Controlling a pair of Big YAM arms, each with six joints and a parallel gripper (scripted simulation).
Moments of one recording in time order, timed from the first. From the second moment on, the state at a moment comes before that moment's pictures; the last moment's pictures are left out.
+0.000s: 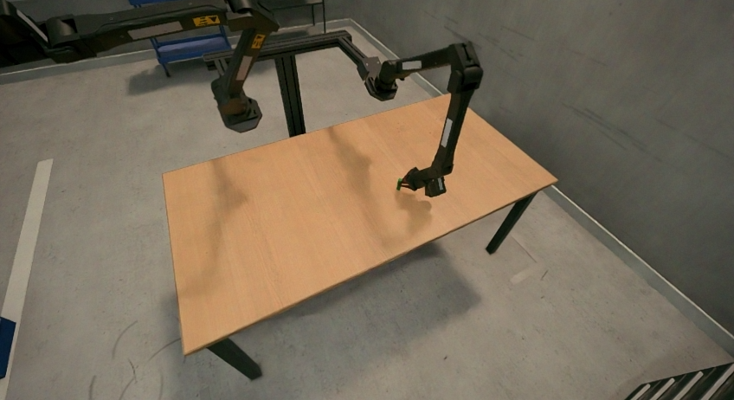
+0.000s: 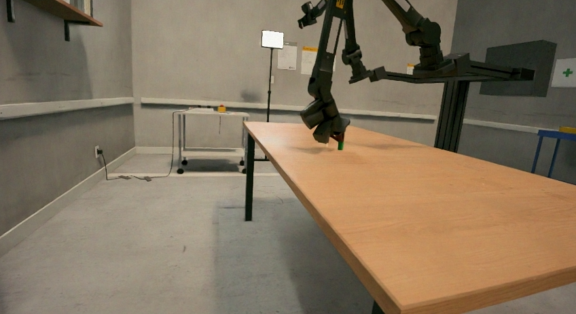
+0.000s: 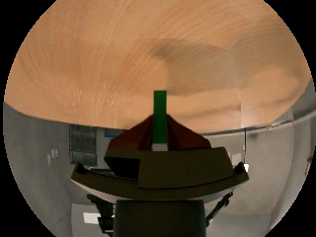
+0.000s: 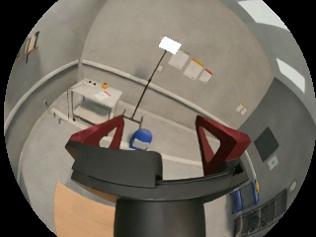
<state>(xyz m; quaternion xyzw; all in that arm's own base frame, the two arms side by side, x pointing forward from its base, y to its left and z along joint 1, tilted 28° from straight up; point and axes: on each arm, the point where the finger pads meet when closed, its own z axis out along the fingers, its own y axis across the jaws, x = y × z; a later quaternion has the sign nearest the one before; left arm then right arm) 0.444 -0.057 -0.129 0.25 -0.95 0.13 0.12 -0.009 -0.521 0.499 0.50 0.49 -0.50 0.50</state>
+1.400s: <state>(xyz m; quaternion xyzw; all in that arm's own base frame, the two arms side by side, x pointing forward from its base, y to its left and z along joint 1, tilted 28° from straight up) 0.435 -0.057 -0.109 0.25 -0.95 0.13 0.12 -0.009 -0.521 0.499 0.50 0.49 -0.50 0.50</state>
